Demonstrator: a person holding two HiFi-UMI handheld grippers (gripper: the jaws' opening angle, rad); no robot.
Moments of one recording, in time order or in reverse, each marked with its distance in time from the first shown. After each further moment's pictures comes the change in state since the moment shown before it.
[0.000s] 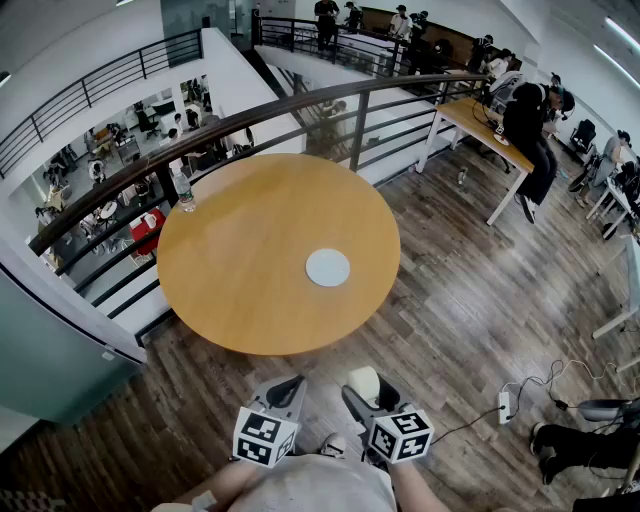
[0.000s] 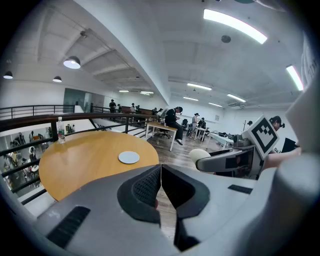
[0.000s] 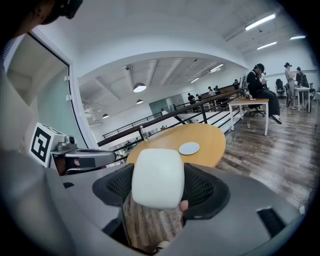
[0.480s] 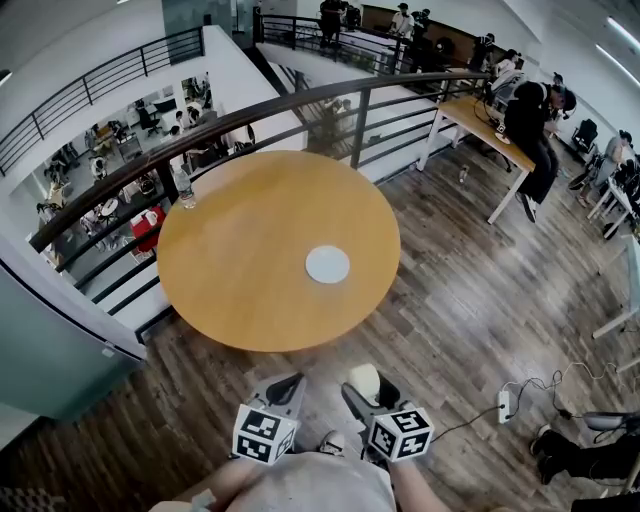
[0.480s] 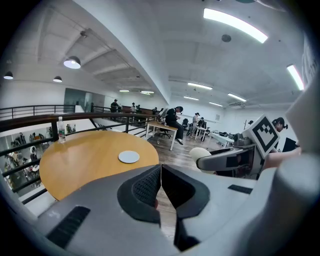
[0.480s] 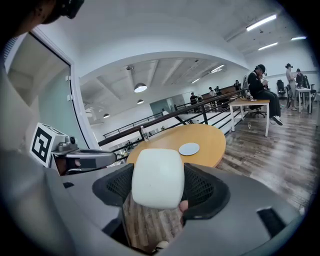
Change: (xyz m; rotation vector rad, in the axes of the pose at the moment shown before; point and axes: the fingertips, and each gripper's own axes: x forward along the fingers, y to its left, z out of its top) left arm 0.003 -0.004 0.002 0.000 0.004 0.006; right arm -0.003 -0.004 0.005 -0.011 -0.005 0.006
